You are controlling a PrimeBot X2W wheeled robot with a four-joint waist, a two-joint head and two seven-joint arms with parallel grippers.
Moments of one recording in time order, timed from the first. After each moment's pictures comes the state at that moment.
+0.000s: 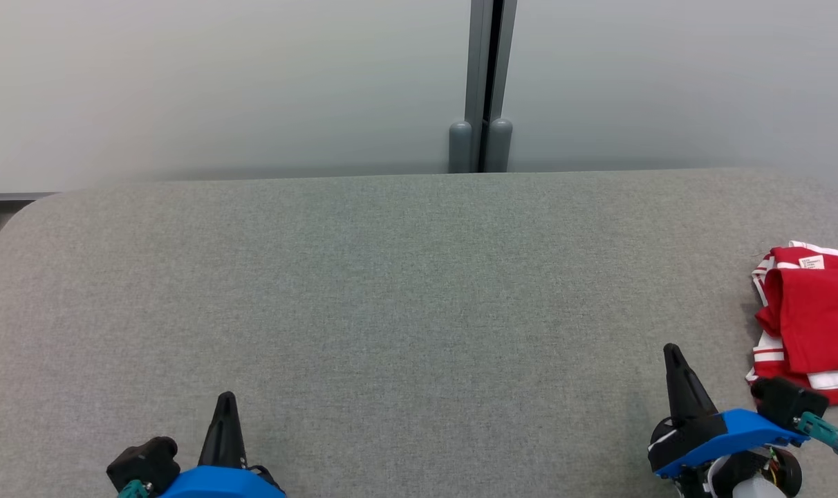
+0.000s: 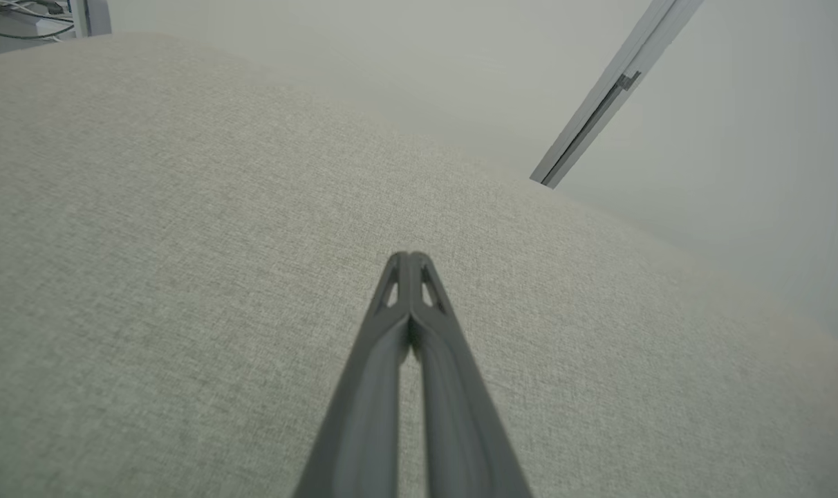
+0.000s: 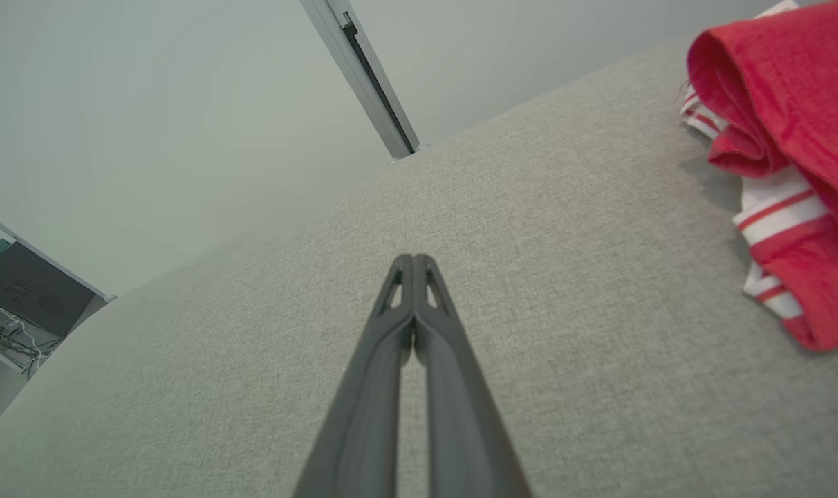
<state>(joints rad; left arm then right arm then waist) 0.01 0.05 -0.12 0.35 -0.50 0.03 -0.18 -0.18 -0.04 -0.03 0.52 0.49 0.13 -0.18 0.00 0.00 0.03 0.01</state>
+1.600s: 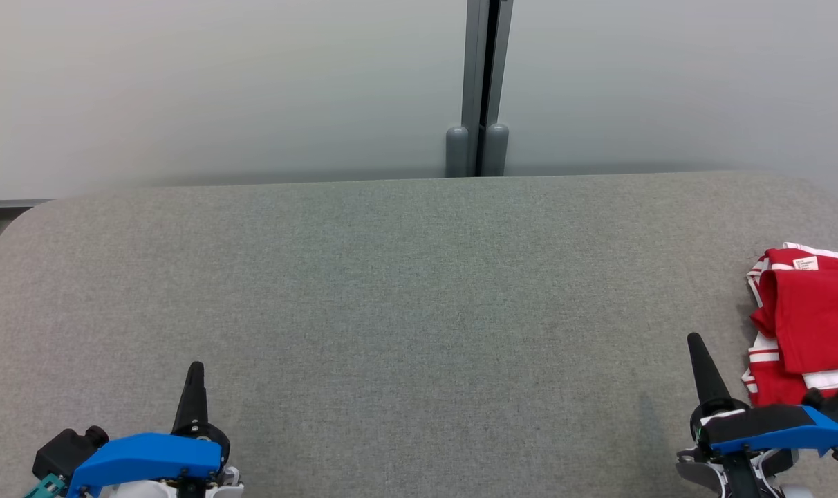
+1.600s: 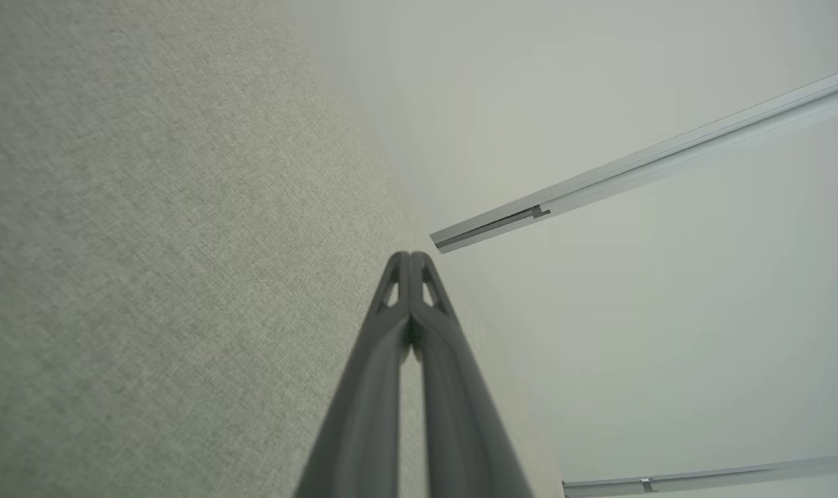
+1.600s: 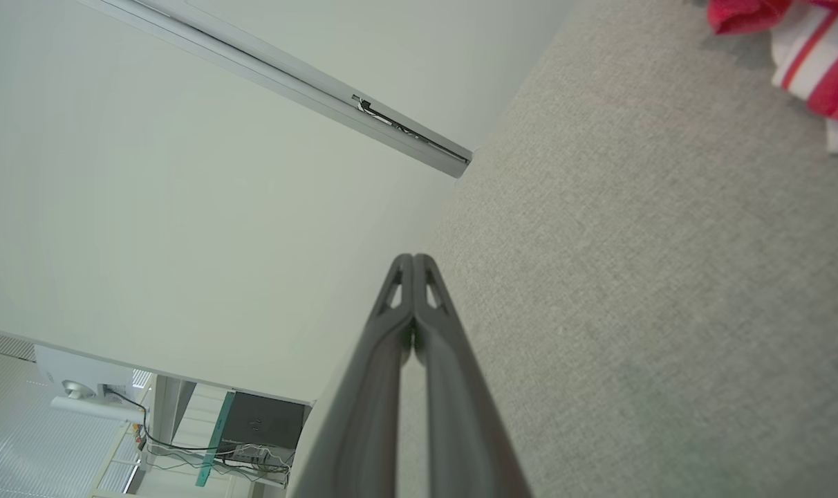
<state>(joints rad) -0.05 0.05 0.01 0.29 -1.12 -0.06 -0.02 -0.14 -0.04 -0.08 0.37 1.11 0.13 -0.01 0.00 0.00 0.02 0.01</state>
